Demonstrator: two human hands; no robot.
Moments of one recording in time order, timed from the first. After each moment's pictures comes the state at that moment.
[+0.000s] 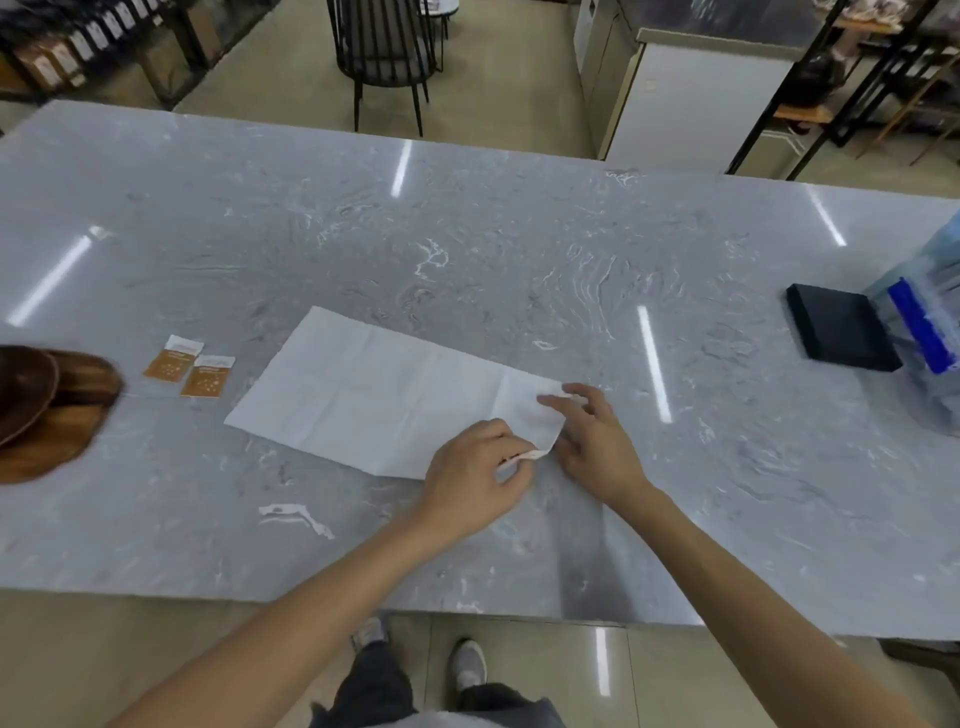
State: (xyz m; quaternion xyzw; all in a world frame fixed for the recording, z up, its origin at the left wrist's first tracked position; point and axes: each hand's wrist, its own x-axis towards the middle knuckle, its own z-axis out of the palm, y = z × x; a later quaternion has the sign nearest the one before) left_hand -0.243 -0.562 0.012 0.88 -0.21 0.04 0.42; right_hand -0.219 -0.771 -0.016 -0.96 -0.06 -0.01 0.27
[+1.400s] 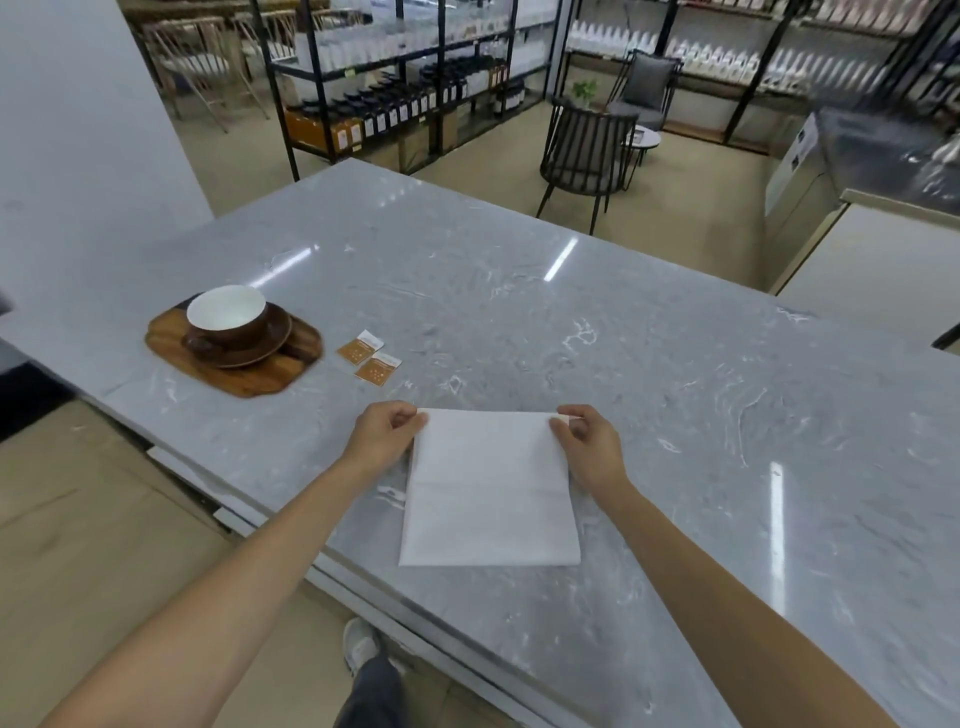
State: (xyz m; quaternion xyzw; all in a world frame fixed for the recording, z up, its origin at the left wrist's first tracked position) left_hand -0.222 -0.355 -0.020 0.78 0.24 0.07 0.57; right_hand -0.126 -0.638 -0.023 -0.85 -0.06 0.05 0.52
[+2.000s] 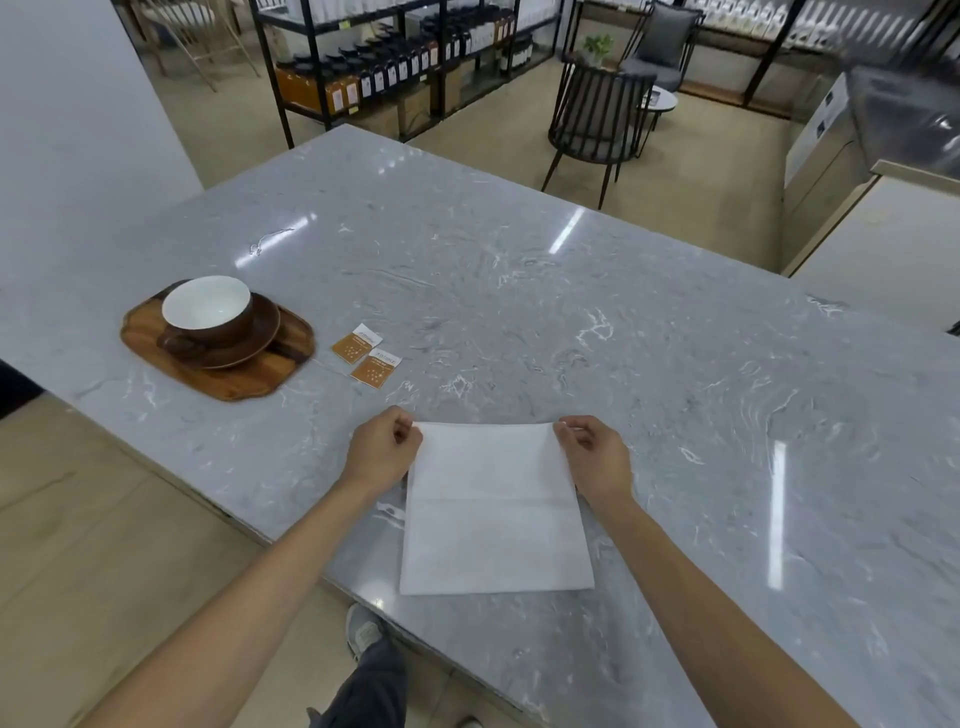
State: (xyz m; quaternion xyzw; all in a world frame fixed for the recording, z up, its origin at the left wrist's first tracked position) left_hand -0.208 -0.349 -0.038 0.86 0.26 0.07 0.44; right_hand -0.105 -0.620 -0.052 -0.87 0.00 0.05 0.49
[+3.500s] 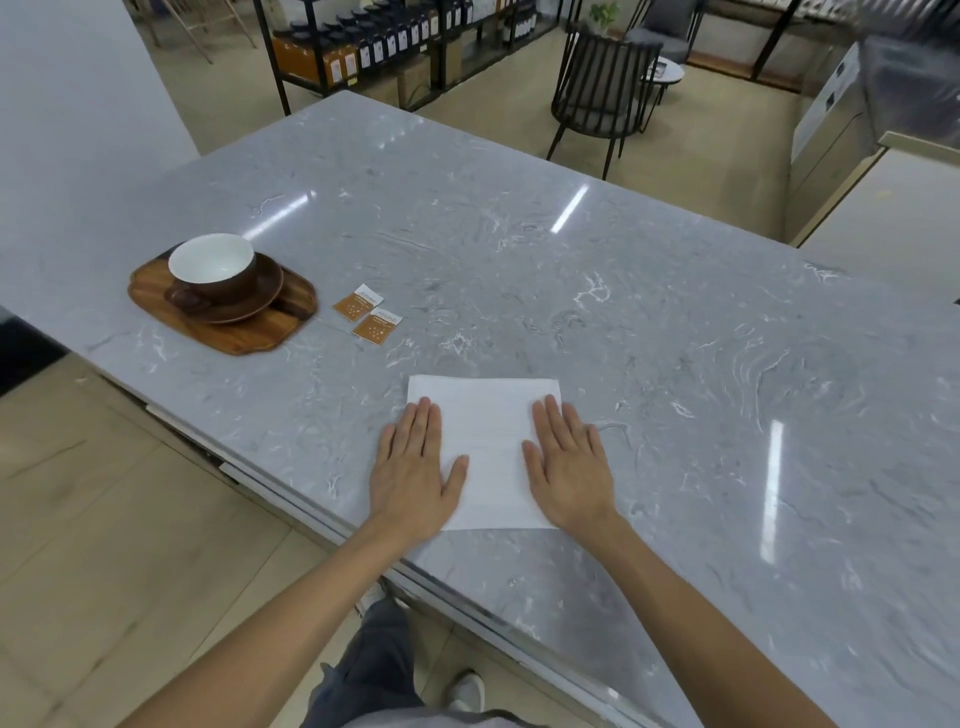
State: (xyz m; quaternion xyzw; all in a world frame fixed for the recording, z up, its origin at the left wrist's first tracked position) left_hand -0.284 -0.422 -0.071 0.98 0.13 0.00 0.12; right_hand -0.188 -0.630 -0.069 -0.97 -0.23 0.05 0.11
